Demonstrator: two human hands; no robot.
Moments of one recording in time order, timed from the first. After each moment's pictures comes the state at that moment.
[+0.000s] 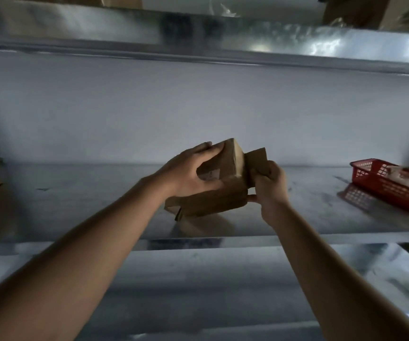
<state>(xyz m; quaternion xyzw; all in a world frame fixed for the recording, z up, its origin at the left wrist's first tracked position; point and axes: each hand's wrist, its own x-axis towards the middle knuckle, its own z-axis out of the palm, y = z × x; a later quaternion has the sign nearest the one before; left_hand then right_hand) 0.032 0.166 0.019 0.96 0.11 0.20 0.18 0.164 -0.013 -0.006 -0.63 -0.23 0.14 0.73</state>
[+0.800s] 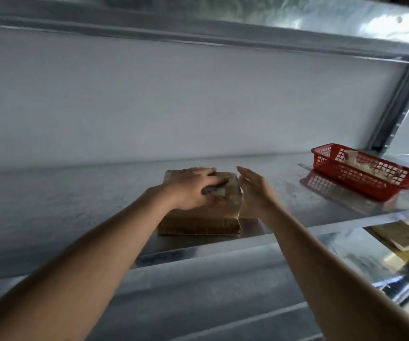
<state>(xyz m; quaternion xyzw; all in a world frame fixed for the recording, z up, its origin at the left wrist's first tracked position) 0.152 0.121 -0.017 0.99 0.06 0.03 0.09 0.286 -0.036 -0.060 -0.81 -0.30 0.04 0.50</state>
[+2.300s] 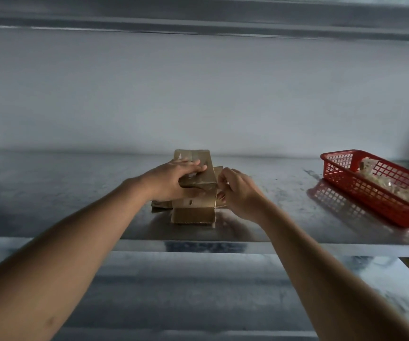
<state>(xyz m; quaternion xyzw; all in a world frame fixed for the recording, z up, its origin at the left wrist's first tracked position) 0.194 0.104 -0.036 0.97 0.19 0.05 0.15 0.344 -0.075 -0.049 -0.75 -0.56 0.05 0.35</state>
